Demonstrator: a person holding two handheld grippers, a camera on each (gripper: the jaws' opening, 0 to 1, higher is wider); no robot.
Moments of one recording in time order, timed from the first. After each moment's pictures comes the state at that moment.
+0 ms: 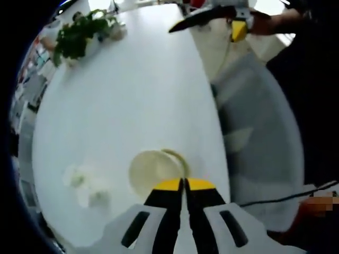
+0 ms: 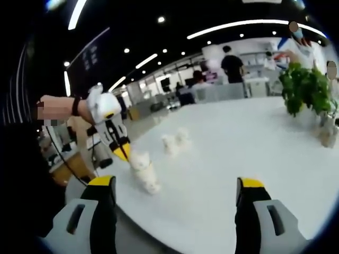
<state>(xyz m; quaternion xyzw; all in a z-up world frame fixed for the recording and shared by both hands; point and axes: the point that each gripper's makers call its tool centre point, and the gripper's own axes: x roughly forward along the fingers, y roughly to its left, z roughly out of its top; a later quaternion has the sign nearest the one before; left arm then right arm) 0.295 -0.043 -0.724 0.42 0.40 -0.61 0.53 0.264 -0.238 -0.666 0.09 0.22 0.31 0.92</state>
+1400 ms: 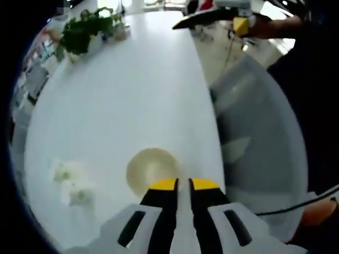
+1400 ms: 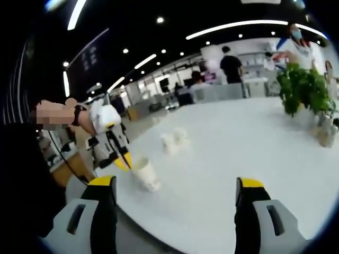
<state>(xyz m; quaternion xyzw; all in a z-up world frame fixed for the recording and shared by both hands) 0.286 -0.040 -0.735 0.35 0.40 -0.63 0.56 0.266 -0.238 -0.662 0.09 0.21 0.30 0.92</state>
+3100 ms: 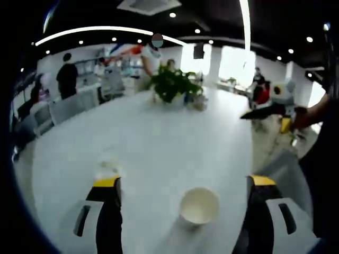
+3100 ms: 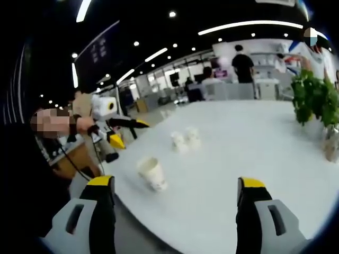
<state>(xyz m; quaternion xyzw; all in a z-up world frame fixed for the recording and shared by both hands) 0.365 -0.016 -0.660 0.06 0.24 -0.49 0.84 0.274 -0.212 -0.648 0.06 0.23 0.34 0.91</state>
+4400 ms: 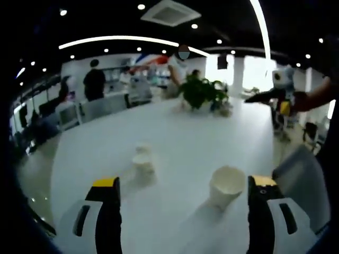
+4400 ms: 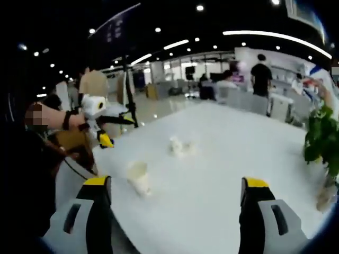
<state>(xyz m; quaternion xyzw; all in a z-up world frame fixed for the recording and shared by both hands) 0.363 0.059 -0.680 0.09 0.20 -0.41 0.88 0.339 -0.185 -0.630 -0.08 0.21 0.40 0.89</state>
